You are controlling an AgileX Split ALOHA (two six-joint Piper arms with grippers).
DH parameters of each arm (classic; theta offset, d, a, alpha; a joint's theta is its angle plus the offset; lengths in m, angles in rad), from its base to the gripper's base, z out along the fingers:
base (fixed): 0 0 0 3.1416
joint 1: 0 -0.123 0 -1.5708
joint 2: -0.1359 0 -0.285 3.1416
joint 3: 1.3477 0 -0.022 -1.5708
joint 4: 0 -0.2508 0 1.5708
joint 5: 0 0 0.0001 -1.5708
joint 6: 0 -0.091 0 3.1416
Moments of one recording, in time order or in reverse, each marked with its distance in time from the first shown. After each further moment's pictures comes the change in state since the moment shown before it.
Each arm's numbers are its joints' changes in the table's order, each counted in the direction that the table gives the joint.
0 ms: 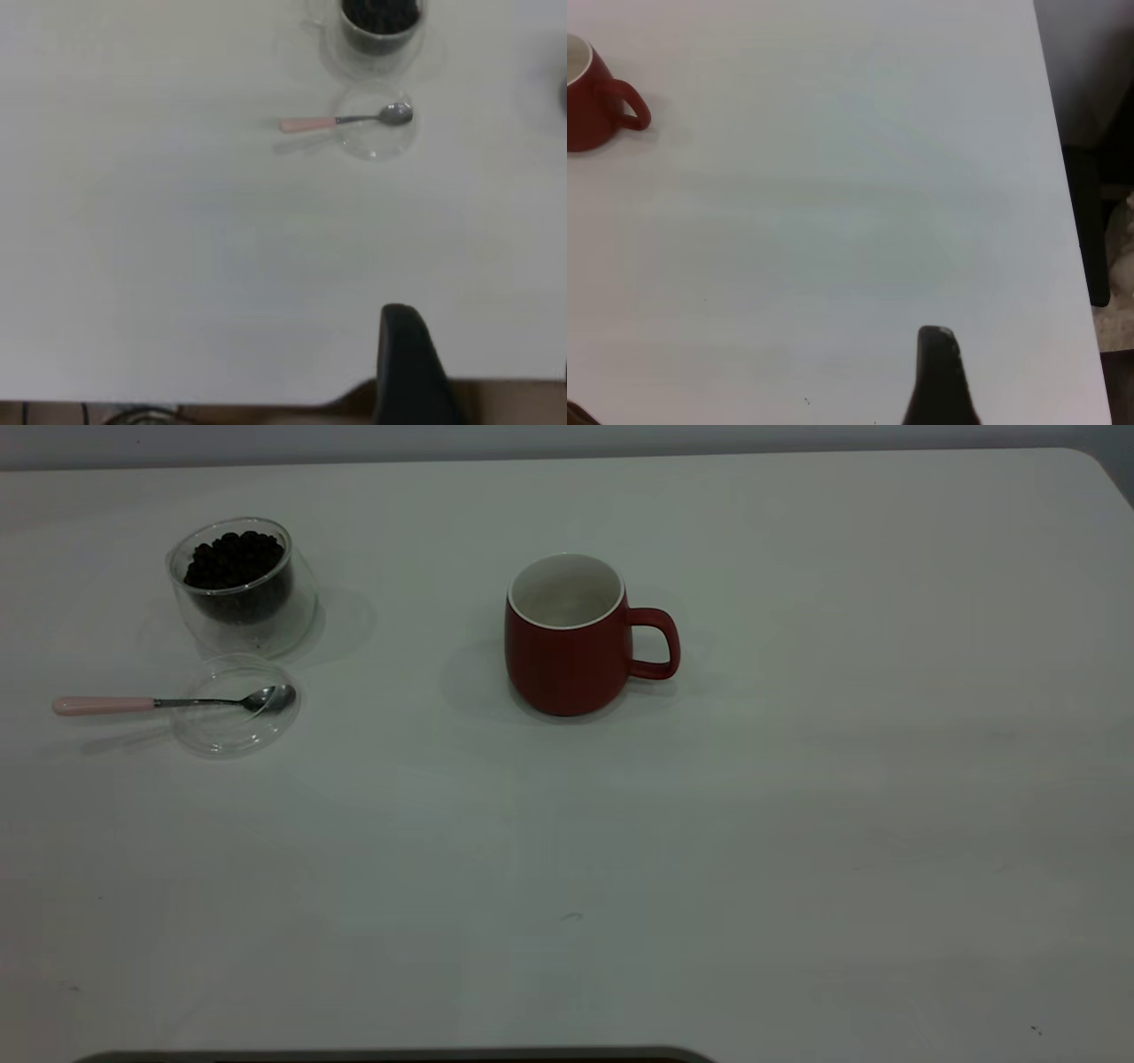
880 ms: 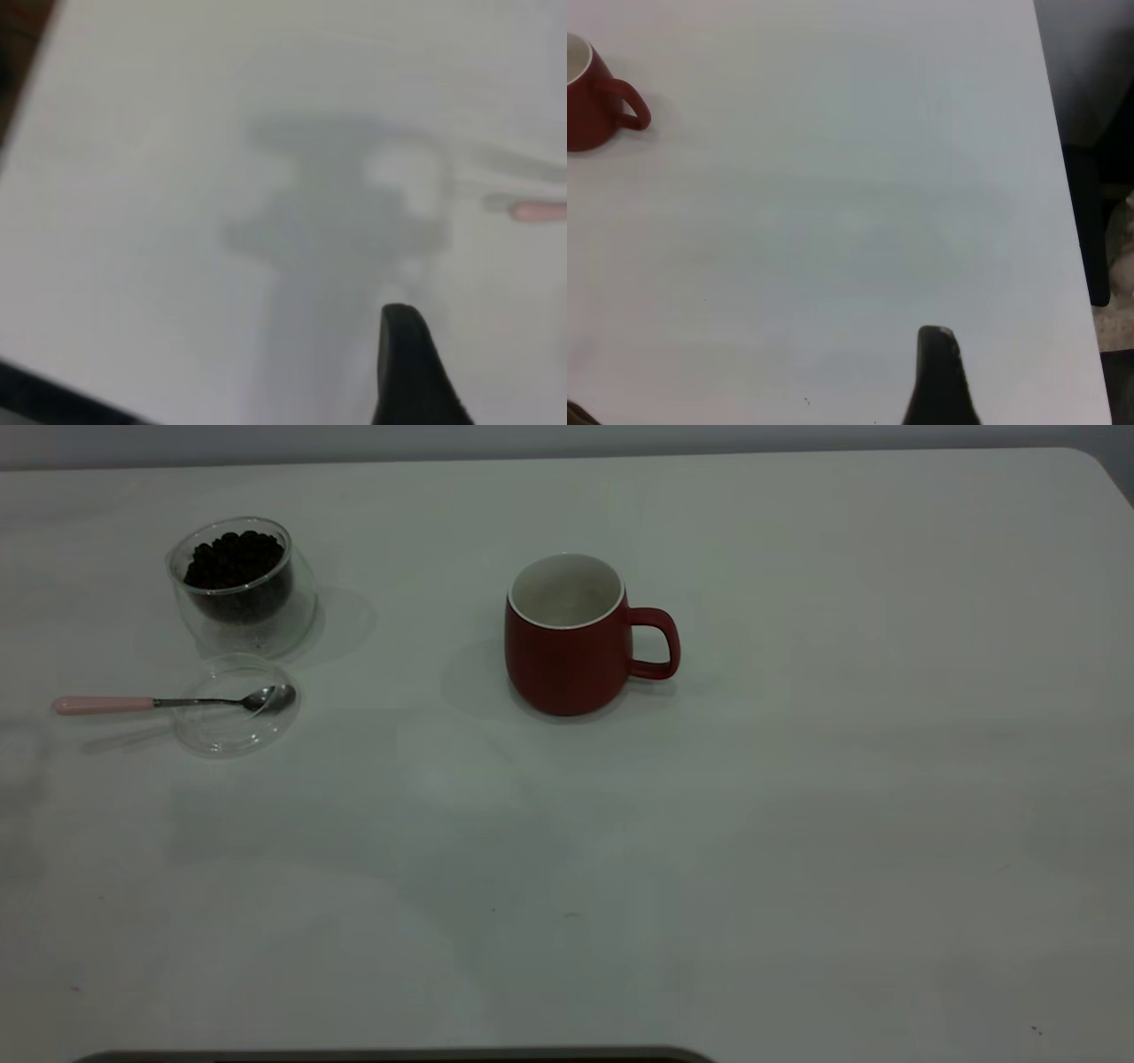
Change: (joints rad) left arm -0.244 -1.162 -0.461 -0.124 -0.281 0.138; right arm 0.000 0.000 0.000 0.000 0.000 0.000
